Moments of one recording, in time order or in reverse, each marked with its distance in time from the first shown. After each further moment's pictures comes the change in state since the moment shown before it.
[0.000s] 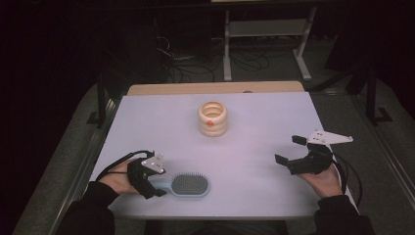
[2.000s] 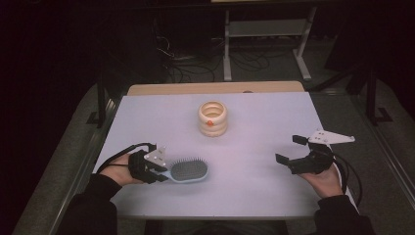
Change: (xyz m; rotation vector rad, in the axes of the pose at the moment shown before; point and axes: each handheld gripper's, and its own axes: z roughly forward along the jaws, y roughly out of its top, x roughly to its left) left arm 0.009 0.021 -0.022 0.020 0.063 0.040; right arm -0.001 0.000 -0.002 -0.019 0.014 0.014
